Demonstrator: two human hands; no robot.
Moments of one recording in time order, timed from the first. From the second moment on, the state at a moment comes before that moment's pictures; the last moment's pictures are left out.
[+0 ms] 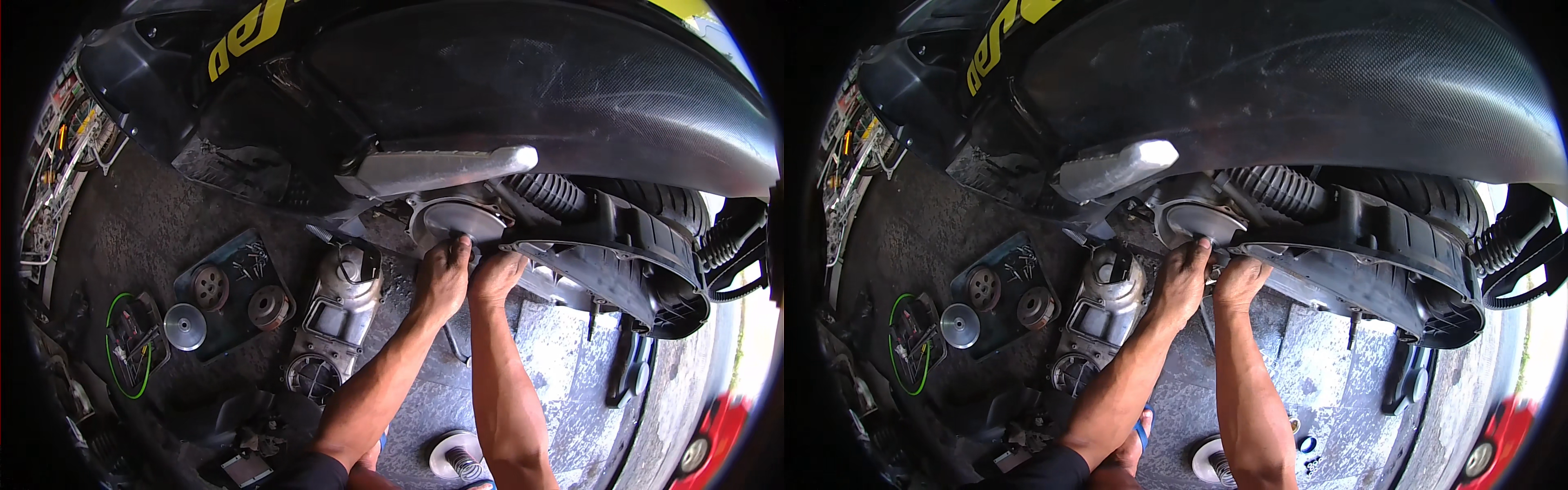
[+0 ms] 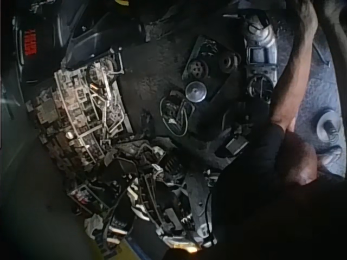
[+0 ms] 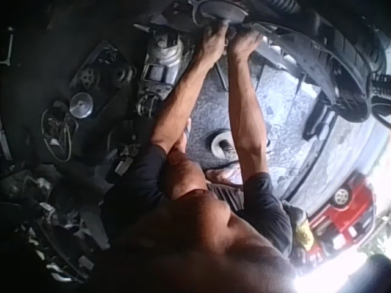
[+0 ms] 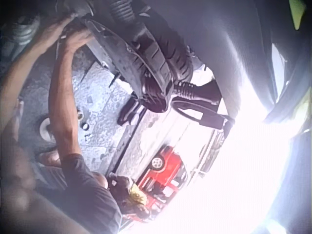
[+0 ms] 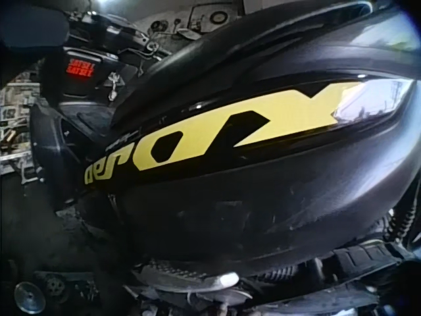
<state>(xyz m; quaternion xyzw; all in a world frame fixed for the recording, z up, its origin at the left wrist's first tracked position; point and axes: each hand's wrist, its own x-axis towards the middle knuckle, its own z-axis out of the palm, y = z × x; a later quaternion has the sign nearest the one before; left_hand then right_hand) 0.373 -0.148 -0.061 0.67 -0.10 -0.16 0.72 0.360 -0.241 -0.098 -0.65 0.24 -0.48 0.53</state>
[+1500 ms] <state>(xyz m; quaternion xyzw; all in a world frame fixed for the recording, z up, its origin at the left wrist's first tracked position) 0.412 -0.176 -0.080 0.47 -0.04 -0.32 0.82 0.197 -0.134 -0.132 -0.62 0.35 -0.37 0.60</state>
